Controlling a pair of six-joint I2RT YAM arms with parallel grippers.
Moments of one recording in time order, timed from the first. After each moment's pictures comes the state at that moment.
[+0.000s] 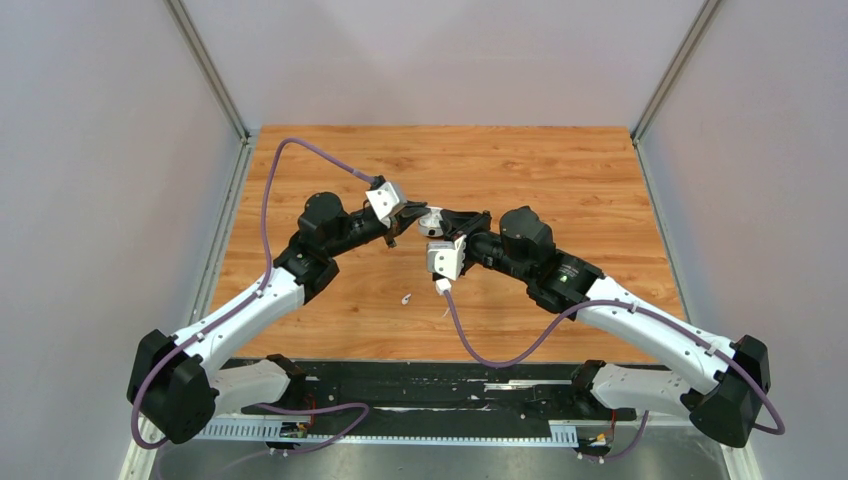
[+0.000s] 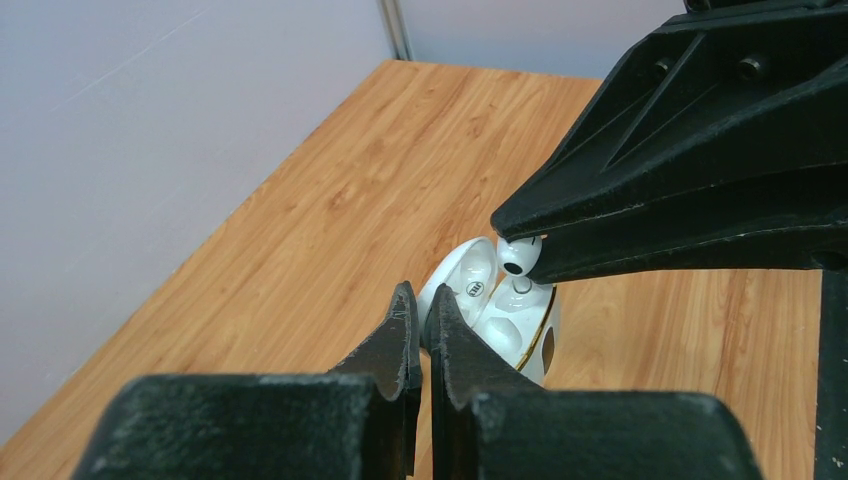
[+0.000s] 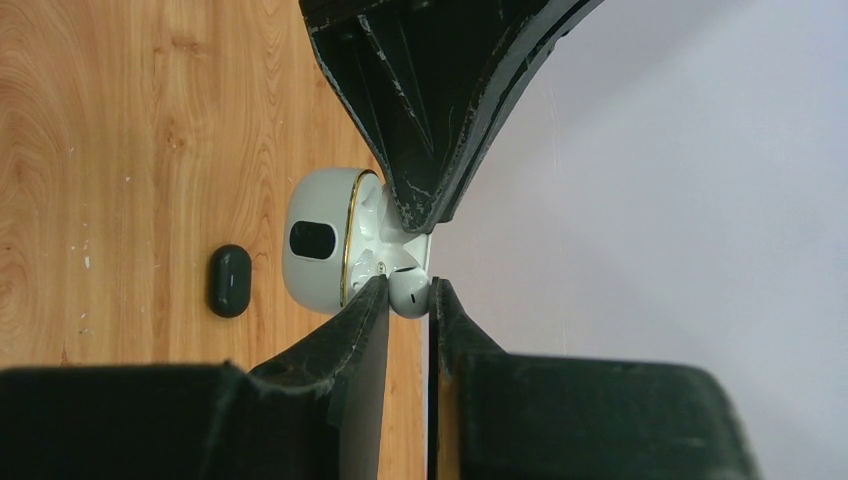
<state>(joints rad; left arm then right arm) -0.60 1.14 0.81 0.36 0.49 0.20 0.89 1.11 0.96 -0.08 -0.11 -1.16</state>
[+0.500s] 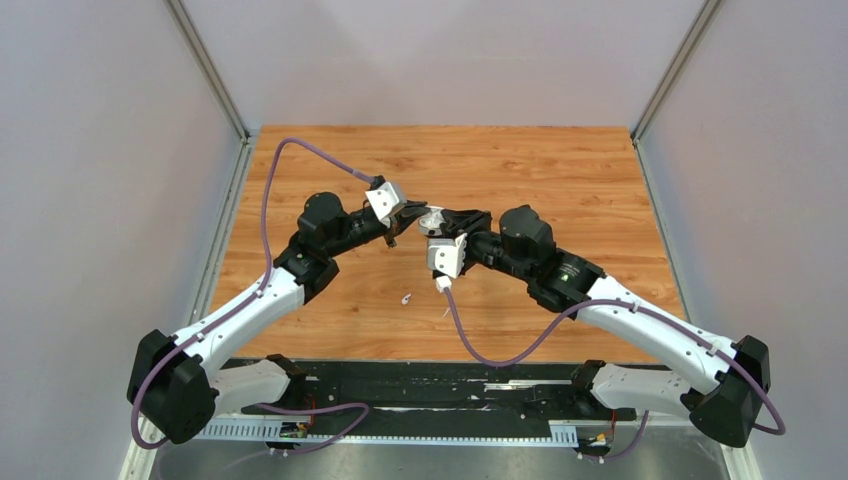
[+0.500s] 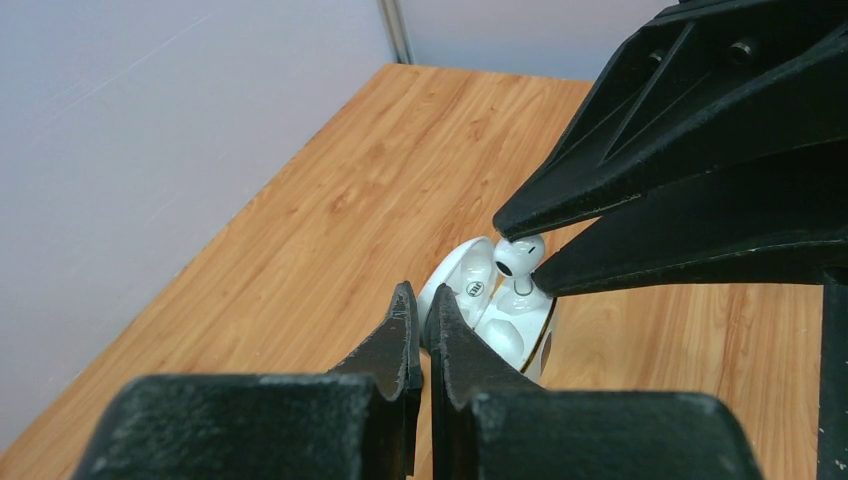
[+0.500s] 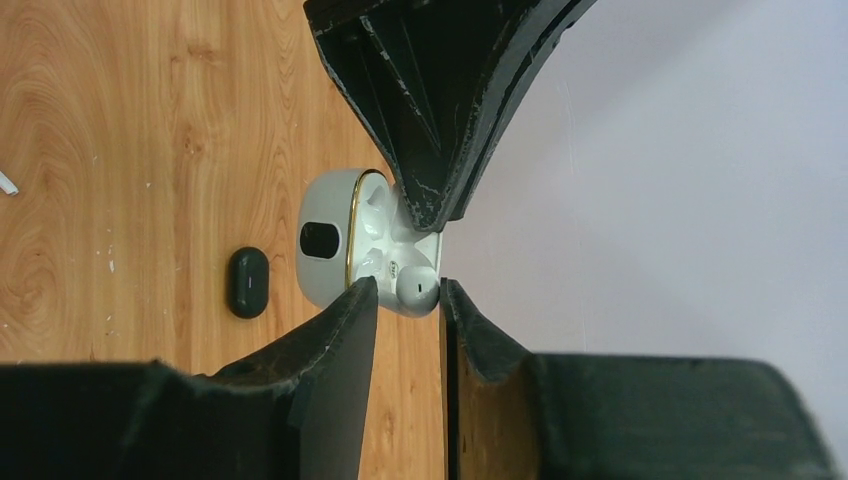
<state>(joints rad) -0.60 1.14 0.81 0.36 0.49 0.20 0.89 1.11 0.97 -0.10 -0.11 -1.12</state>
